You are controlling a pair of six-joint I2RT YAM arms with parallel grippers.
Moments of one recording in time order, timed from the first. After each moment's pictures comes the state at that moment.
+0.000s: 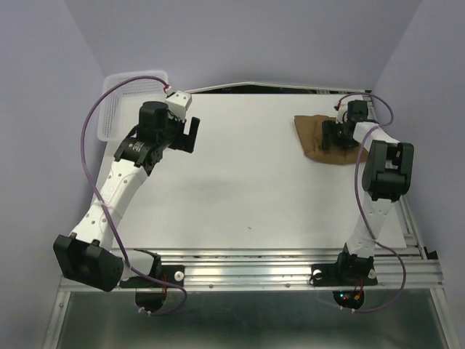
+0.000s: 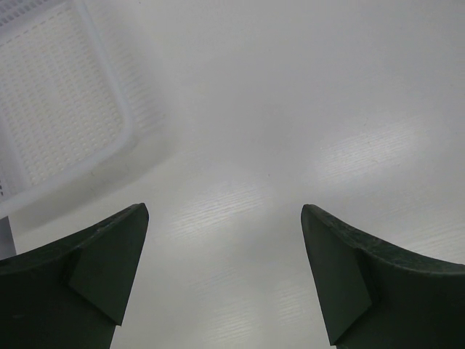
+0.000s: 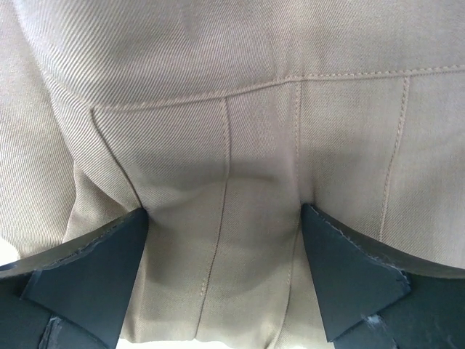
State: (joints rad) left arm -0.31 1.26 1.28 -0.55 -0.02 0.10; right arm -0.12 2.08 1.52 -0.43 -0.09 -0.14
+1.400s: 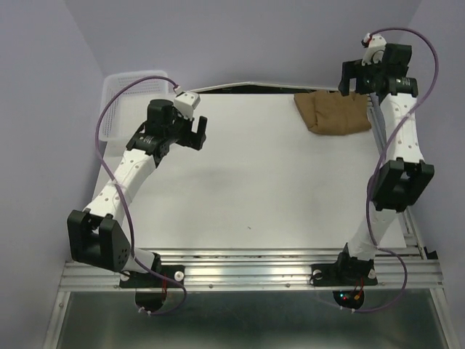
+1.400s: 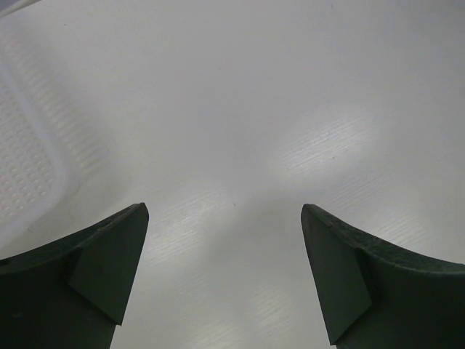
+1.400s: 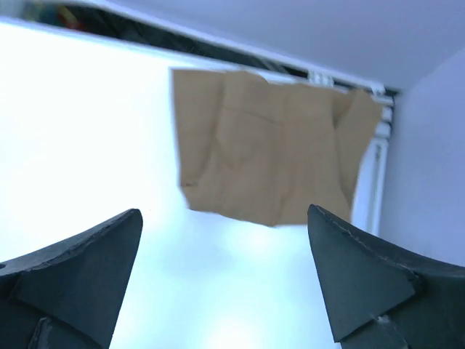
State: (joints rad) left arm -0.27 1.38 1.24 -0.38 0.19 0.10; right arm -0.16 2.02 2.16 -0.67 -0.26 -0.22
